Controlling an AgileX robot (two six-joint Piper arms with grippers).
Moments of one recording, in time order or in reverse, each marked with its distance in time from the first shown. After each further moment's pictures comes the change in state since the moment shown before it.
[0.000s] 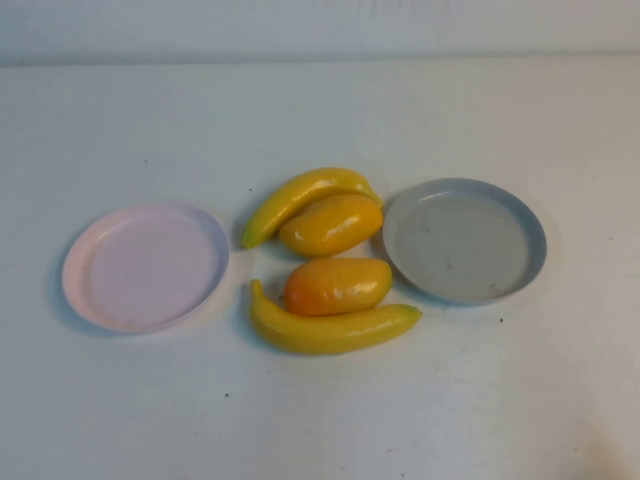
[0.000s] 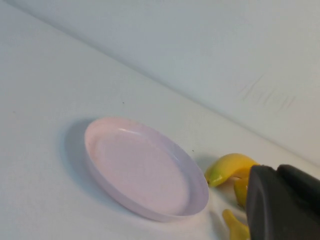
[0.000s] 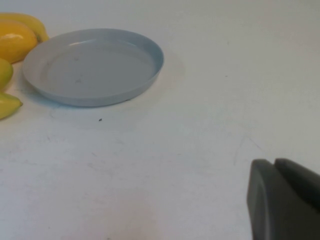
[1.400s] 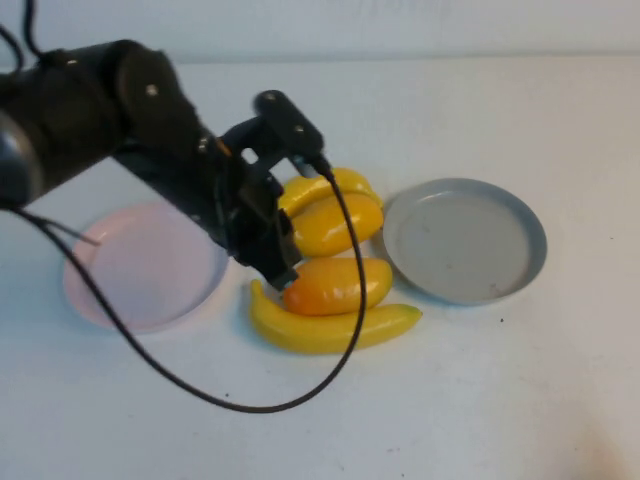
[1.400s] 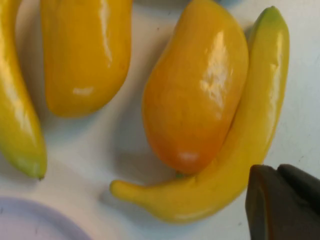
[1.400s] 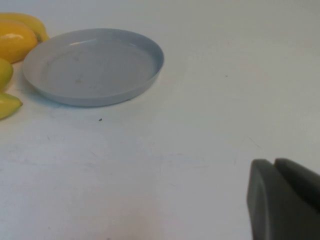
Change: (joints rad) right arm 0.000 0.000 0.000 0.000 0.000 0.000; left arm -0.378 1.706 -1.408 0.099 0.845 0.883
